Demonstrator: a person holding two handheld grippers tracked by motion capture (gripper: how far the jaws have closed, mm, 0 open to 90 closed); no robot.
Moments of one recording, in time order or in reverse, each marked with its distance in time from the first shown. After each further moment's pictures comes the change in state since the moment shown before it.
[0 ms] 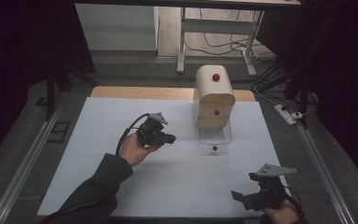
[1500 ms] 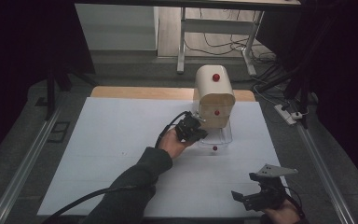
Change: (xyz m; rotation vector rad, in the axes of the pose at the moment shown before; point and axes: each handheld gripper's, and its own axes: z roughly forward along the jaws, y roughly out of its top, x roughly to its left) left arm -0.014 0.066 0.101 -0.026 0.037 0.094; right arm 0.000 -0.001 -0.001 -0.008 0.006 -0.006
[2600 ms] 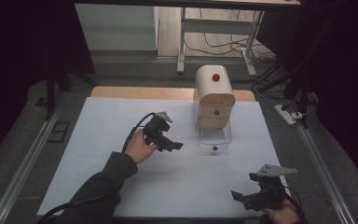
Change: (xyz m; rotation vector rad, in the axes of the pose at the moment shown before) left arm 0.027 -0.067 -0.079 0.020 -0.034 -0.117; right arm 0.000 0.000 0.001 0.010 -0.005 0.010
